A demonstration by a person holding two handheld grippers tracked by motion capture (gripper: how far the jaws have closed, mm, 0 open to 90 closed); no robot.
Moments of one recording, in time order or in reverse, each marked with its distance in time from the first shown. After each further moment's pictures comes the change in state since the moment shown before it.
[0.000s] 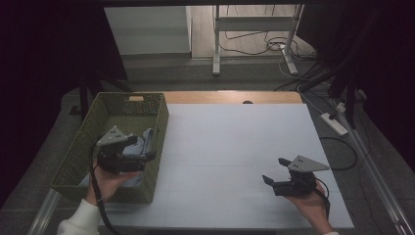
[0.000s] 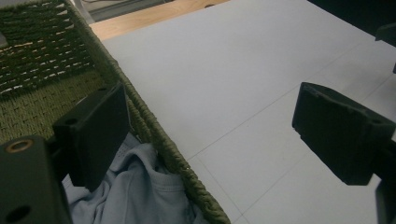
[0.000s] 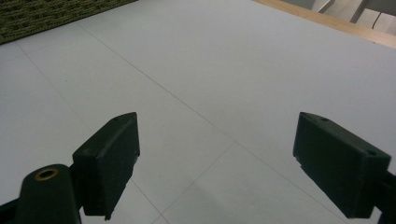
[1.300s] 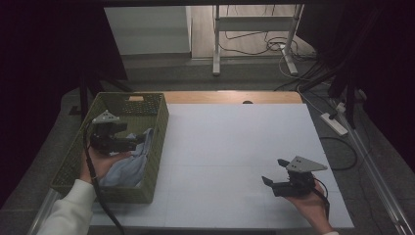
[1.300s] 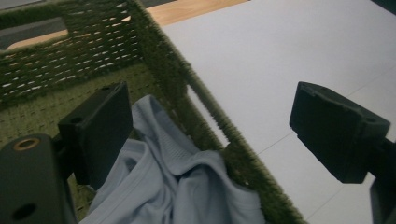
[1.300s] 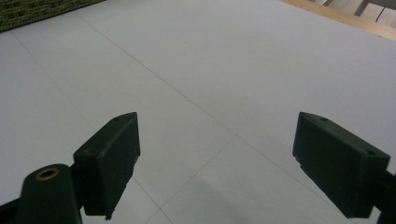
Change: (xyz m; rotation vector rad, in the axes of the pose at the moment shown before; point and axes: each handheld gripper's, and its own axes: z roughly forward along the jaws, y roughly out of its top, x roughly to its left) left arm 0.056 0.016 0.009 0.067 0.088 -0.050; right arm 0.000 -0.002 0.003 0.030 0.003 -0.012
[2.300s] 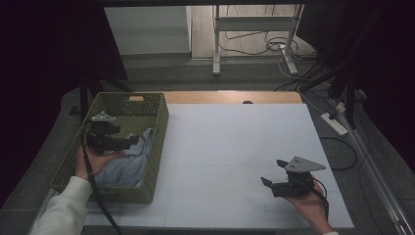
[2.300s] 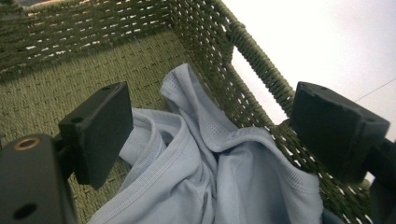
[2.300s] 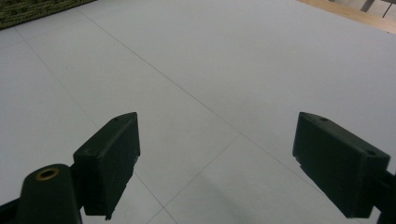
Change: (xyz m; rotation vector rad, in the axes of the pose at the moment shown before) left arm 0.029 -0.011 0.015 0.096 0.035 -0.033; right arm 0.001 -0.001 0.003 0.008 0.012 0.000
